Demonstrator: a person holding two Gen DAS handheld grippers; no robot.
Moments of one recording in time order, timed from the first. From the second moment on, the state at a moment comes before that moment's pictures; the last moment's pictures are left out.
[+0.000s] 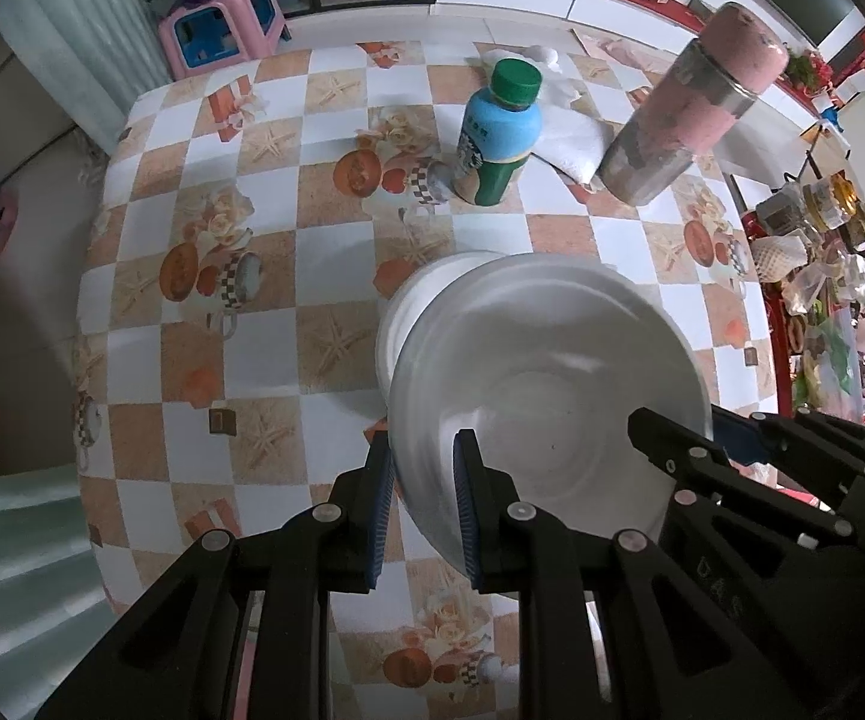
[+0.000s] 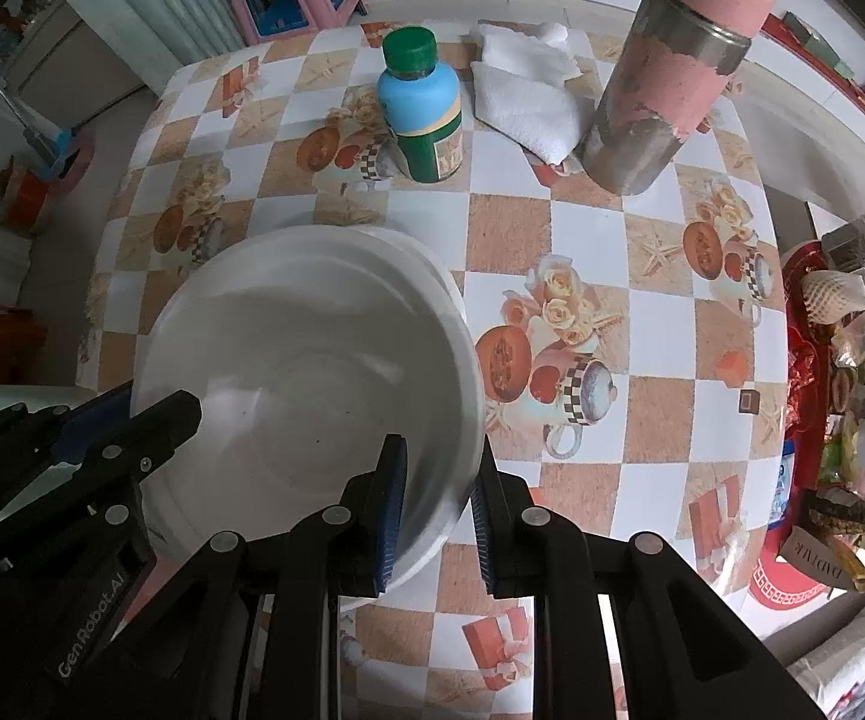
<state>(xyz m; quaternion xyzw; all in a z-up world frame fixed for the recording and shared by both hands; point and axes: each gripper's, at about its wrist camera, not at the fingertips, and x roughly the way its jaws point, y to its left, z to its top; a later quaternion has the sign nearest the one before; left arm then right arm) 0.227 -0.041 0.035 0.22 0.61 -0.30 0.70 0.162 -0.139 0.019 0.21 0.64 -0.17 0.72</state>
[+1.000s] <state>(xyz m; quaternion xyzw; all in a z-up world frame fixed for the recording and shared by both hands) 0.238 -0.012 0.004 0.21 0.64 -0.27 0.69 0.148 -0.143 -0.013 0.24 0.66 -0.17 0.69</state>
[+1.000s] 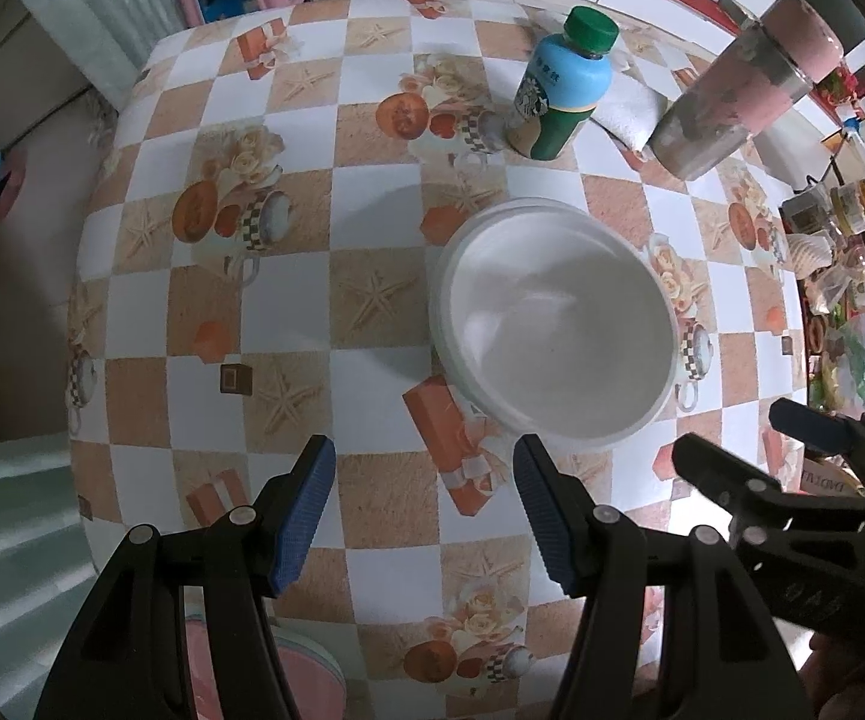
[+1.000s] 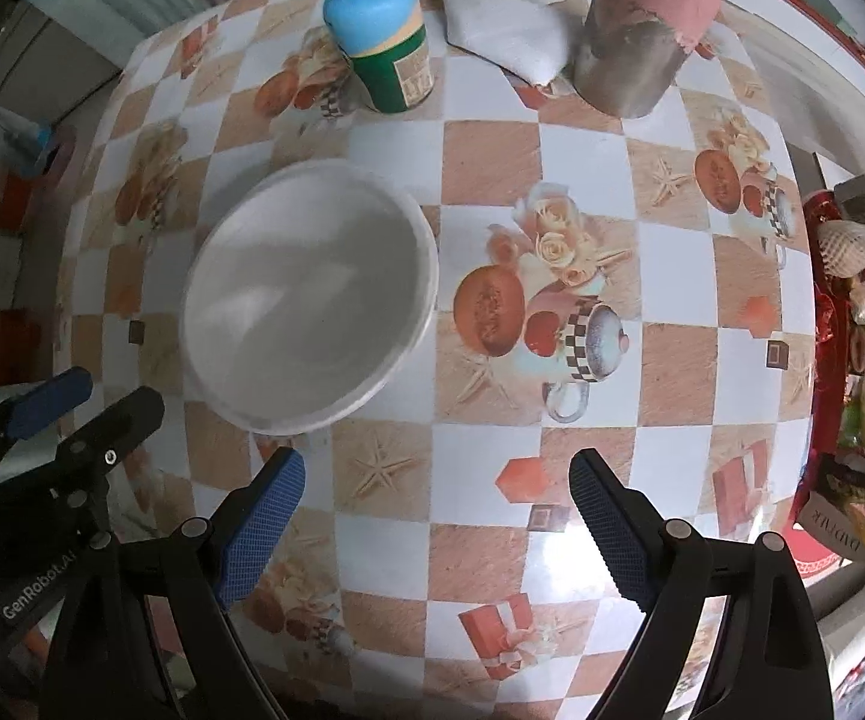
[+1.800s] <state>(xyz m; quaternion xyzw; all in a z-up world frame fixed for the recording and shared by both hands) 0.243 -0.019 -0.004 0.21 0.65 -0.27 0.68 0.156 -0.152 -0.022 0.24 0.66 -0.17 0.69</state>
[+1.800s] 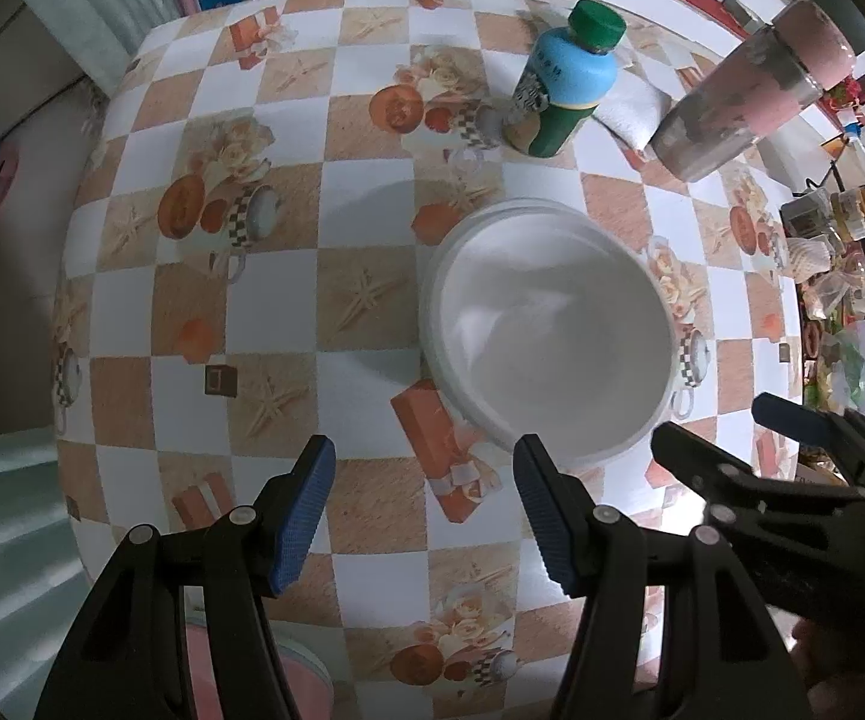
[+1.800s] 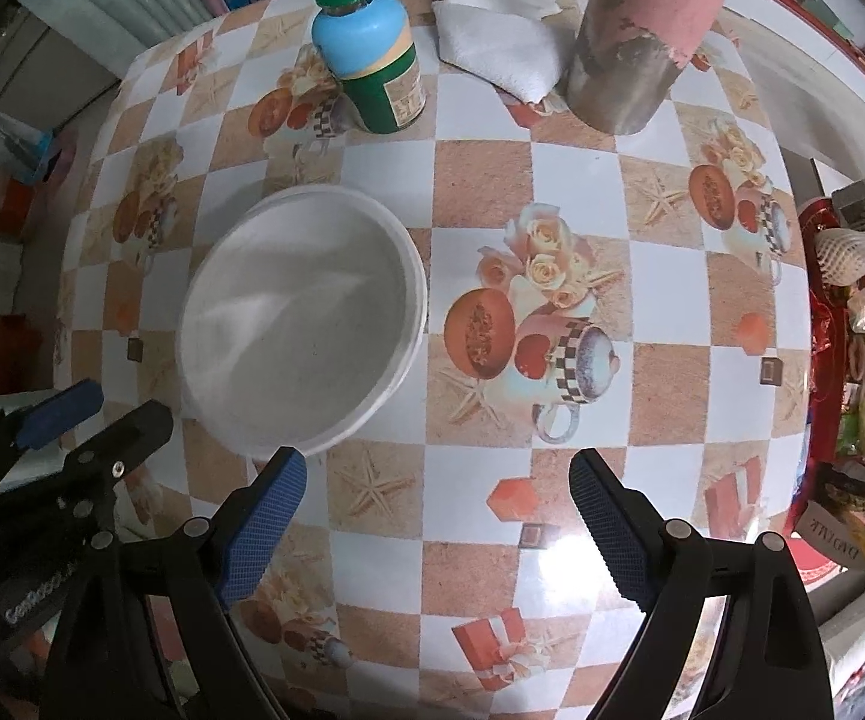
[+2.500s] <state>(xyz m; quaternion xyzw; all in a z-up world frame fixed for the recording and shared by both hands) 0.249 -0.030 -0.017 0.22 0.65 -0.27 0.67 0.162 -0.163 -0.024 0.23 0.66 -0.17 0.70</state>
